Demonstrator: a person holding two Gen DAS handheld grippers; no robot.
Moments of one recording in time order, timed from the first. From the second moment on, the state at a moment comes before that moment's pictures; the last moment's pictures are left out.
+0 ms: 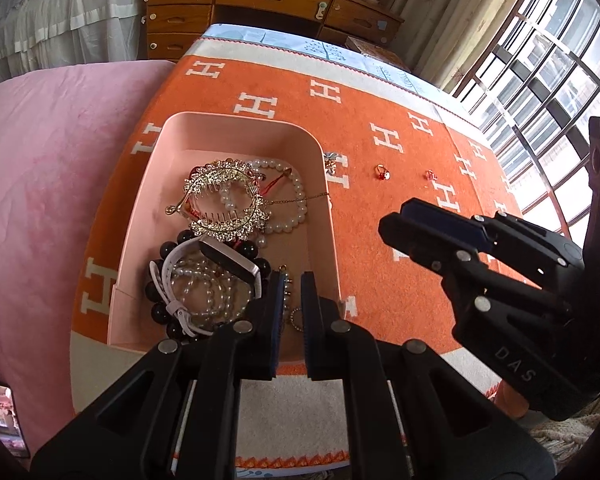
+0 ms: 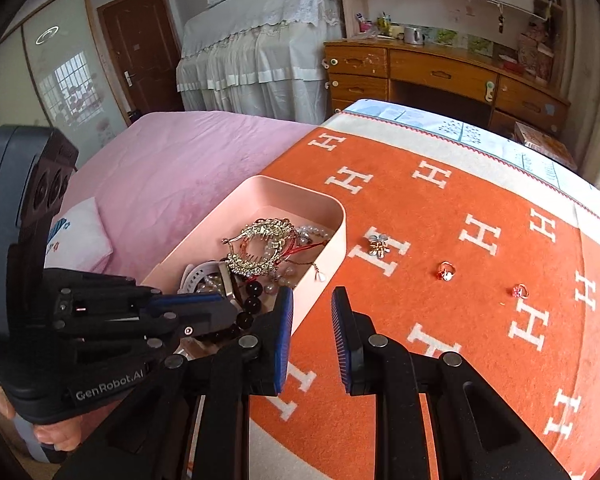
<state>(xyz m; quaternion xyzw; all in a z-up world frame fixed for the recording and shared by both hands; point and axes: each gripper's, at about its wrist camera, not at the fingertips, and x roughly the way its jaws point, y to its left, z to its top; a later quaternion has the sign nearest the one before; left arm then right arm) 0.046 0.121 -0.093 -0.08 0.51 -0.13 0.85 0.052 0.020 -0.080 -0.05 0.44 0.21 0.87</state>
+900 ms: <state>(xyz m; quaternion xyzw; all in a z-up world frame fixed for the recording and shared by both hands) 0.034 0.128 -0.083 -0.05 0.48 -0.05 0.87 0.041 0.024 -0.084 -0.02 0.44 0.19 0.88</state>
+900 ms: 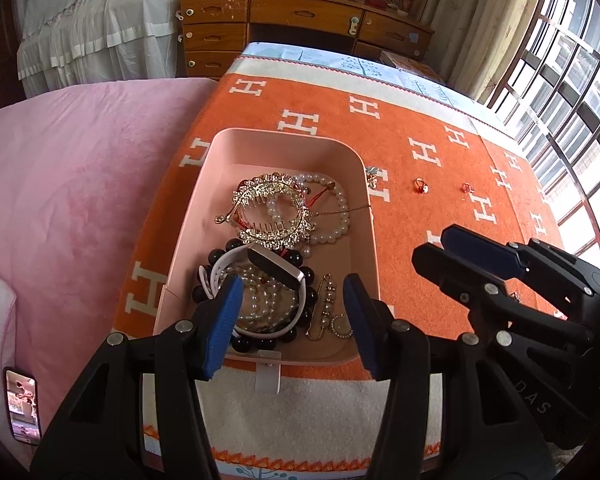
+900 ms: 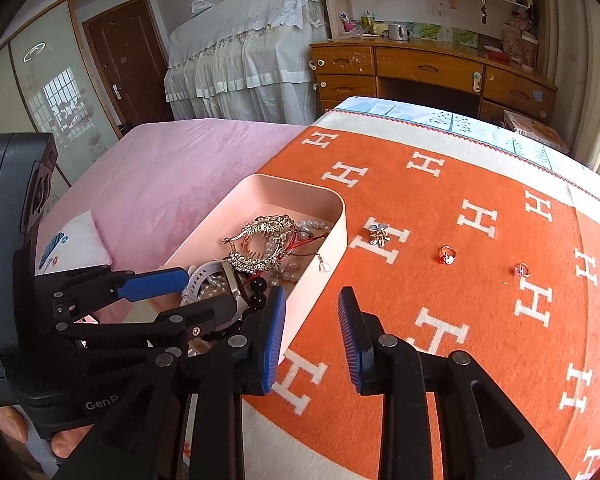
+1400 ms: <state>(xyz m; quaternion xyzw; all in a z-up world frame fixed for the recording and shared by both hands) 0.034 0.068 -0.048 0.01 0.43 -0.05 0.90 0.032 -0.037 -0.078 0.03 0.41 0.18 0.89</state>
